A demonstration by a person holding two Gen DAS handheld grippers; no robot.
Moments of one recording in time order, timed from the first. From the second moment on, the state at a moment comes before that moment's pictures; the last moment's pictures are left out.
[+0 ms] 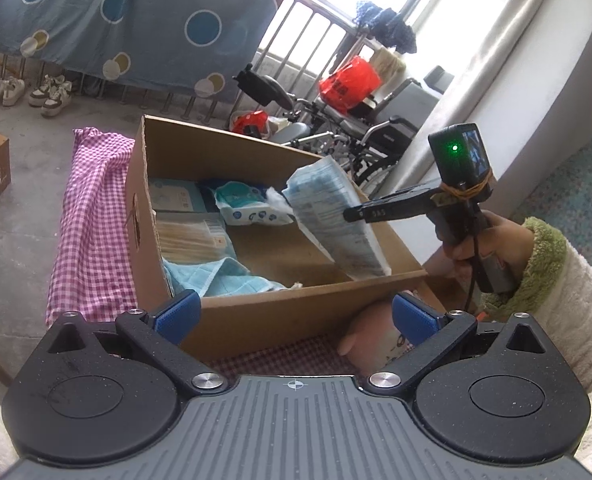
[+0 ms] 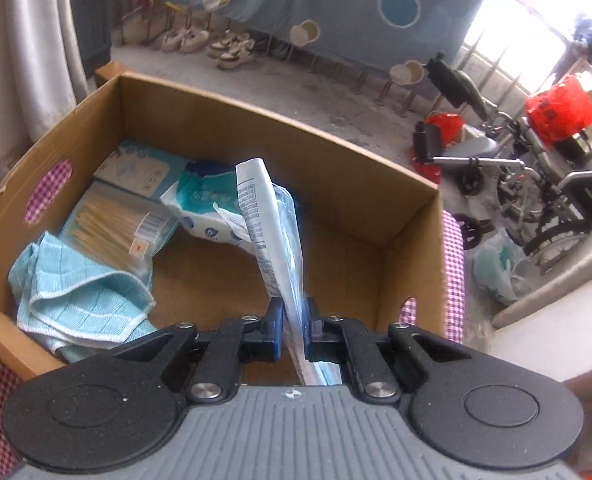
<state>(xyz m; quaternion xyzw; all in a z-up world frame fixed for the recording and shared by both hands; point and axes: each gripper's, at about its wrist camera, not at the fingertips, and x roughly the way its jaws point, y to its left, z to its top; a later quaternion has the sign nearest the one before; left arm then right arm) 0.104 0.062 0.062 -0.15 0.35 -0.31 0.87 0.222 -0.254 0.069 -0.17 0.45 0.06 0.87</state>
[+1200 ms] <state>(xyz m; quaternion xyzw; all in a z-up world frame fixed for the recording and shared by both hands) 0.101 0.069 0.060 -0.16 0.36 -0.29 0.87 0.295 -0.222 -0.042 -0.20 0.62 0.15 0.75</state>
